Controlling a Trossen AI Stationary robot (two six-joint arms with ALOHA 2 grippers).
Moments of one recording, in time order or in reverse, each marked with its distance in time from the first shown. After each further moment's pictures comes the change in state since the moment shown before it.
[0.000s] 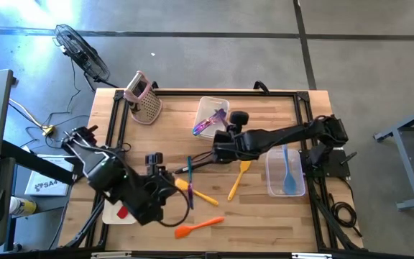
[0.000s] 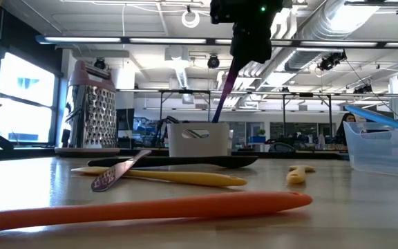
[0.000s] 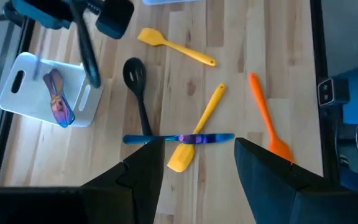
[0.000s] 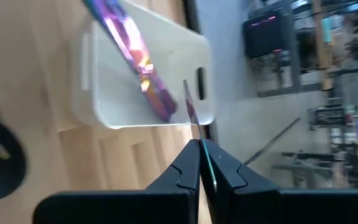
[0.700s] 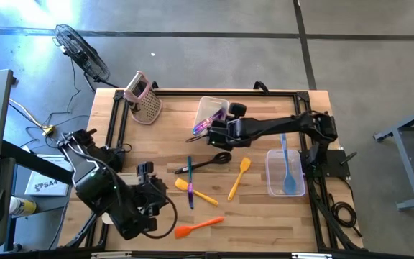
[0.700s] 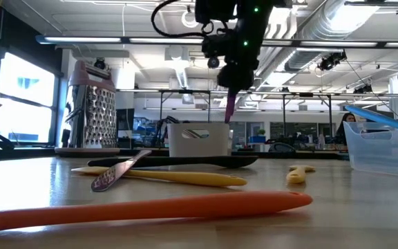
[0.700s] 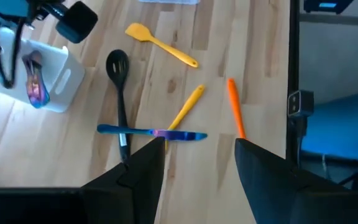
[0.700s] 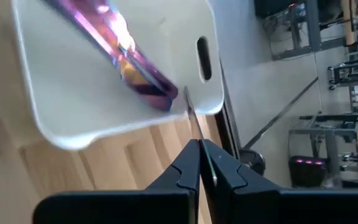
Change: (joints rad) left arm -0.092 0.000 0.000 0.001 -0.020 -0.213; right arm -0.157 0.090 0.000 0.062 -0.074 0.030
